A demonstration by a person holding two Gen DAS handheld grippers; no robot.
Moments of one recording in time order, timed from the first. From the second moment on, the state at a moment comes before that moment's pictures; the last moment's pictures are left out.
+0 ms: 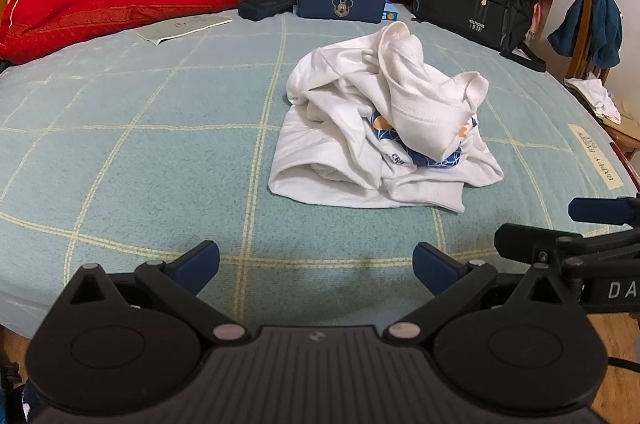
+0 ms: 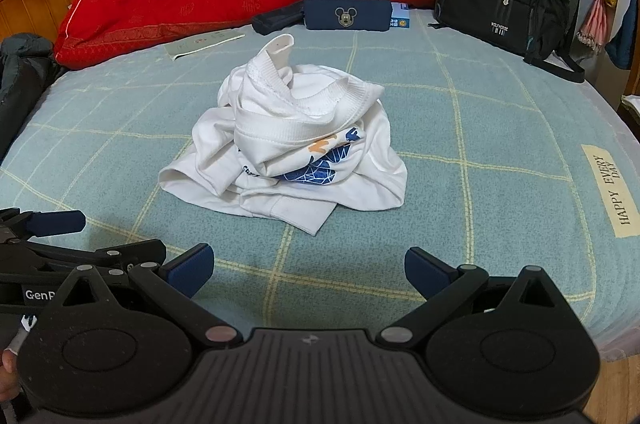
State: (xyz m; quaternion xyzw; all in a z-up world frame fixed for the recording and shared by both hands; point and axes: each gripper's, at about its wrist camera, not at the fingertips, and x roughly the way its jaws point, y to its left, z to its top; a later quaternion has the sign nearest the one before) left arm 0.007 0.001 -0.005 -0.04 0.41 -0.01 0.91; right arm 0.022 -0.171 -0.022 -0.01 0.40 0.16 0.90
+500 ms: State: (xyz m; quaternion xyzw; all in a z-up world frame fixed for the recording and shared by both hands) left arm 0.051 -0.003 -0.018 -0.04 0.44 -0.02 0.90; right arm 0.069 -0.177 -0.037 0.00 0.44 0.17 0.88
